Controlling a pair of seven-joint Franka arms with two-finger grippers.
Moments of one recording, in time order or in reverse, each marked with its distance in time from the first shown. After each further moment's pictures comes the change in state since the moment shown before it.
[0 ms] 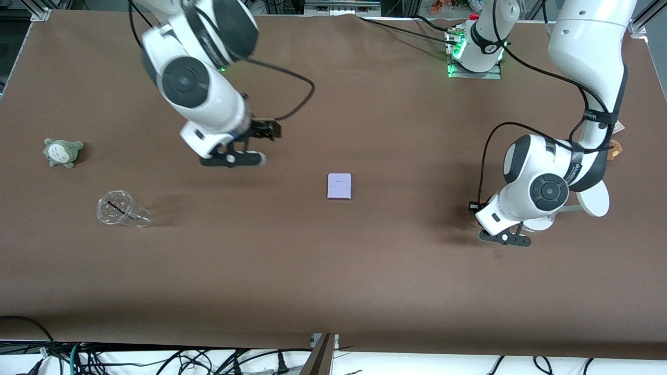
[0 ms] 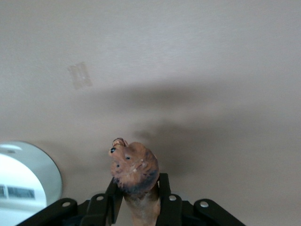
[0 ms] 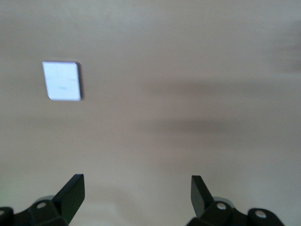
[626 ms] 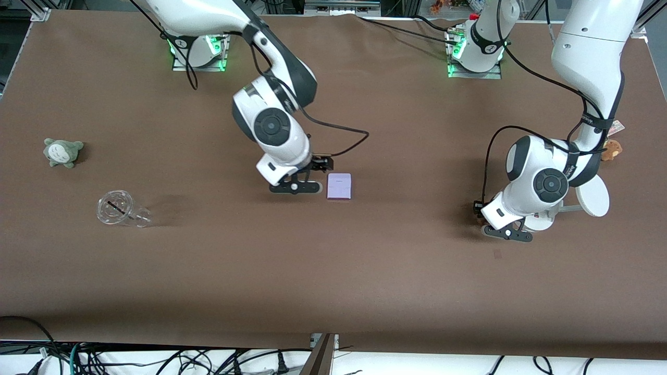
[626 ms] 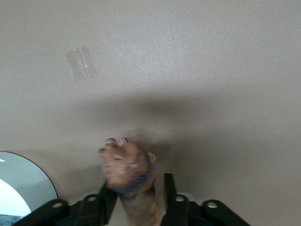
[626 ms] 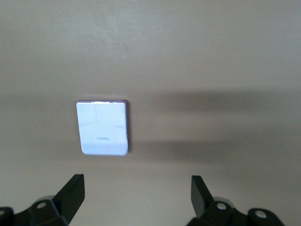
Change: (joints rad) left arm 0.040 0.006 -0.001 -0.125 0.007 0.177 0.035; right arm 0.135 0.277 -0.001 0.002 -0.005 0.421 0.117
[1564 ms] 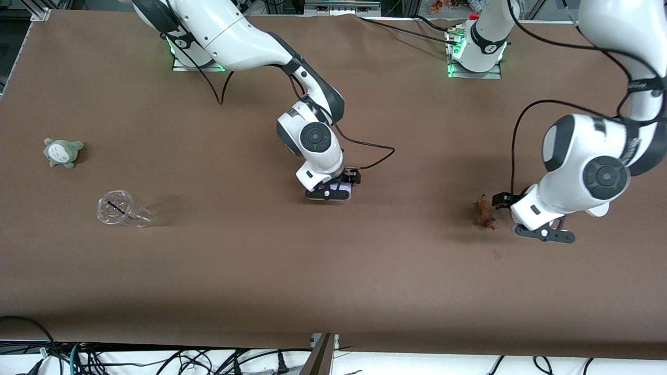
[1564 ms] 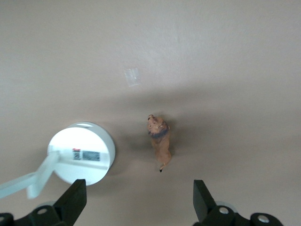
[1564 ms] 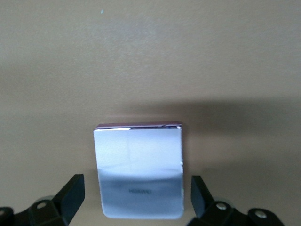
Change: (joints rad) left arm 0.002 -0.143 -0.017 0.284 0.000 -0.473 0.000; right arm 0.101 0.241 -0.004 0.102 -0.072 0.253 0.151
